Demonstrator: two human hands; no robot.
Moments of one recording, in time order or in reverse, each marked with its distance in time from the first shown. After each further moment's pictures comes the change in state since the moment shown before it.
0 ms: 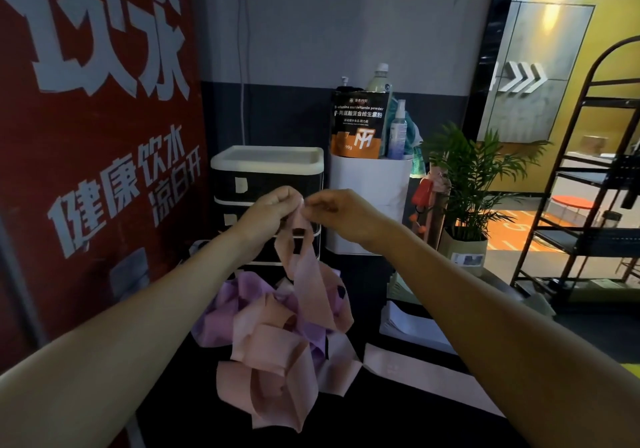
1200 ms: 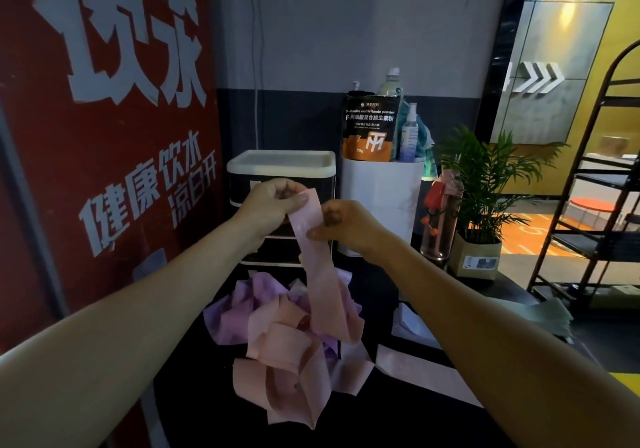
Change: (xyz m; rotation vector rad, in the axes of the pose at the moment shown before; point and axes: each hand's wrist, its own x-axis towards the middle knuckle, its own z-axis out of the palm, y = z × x) left_hand -0.001 0.016 -0.013 0.042 0.146 -0.030; right_hand 0.004 0.009 0.017 0.018 0.030 0.077
